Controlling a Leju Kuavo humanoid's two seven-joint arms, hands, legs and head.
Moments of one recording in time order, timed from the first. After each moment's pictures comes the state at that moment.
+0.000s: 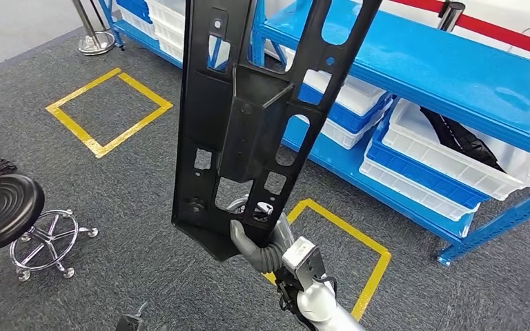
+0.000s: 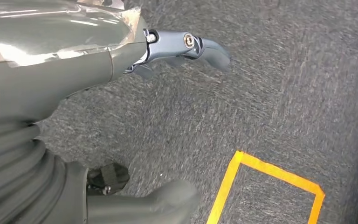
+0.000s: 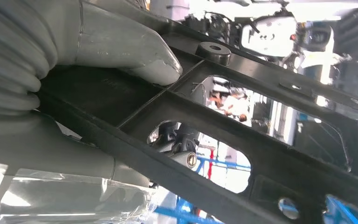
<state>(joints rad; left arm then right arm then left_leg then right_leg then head) -0.06 -0.06 -0.10 -0.43 -0.03 0.20 -0.70 -0.23 0.03 0.70 -1.45 -0.05 -0.13 -0.56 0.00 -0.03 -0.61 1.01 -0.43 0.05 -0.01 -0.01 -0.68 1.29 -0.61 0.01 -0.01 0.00</state>
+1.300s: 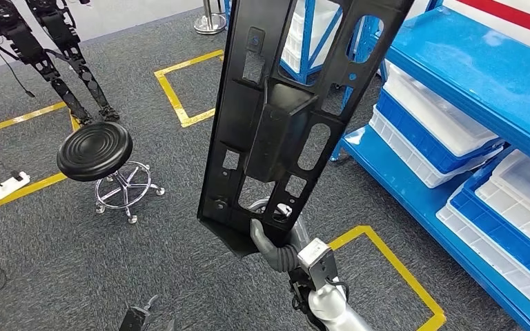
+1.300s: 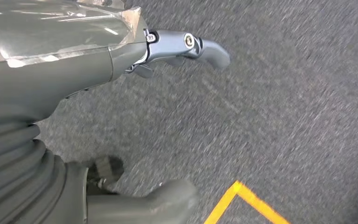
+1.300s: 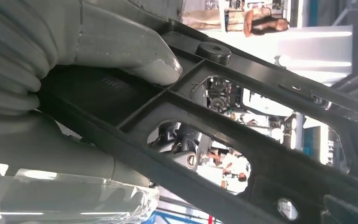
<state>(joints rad) -0.10 -0.06 -0.15 -0.41 -0.04 0.15 -0.70 -0.21 -0.01 0.67 -1.40 -0.08 -0.18 -0.61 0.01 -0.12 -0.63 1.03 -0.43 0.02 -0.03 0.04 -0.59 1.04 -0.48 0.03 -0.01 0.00</state>
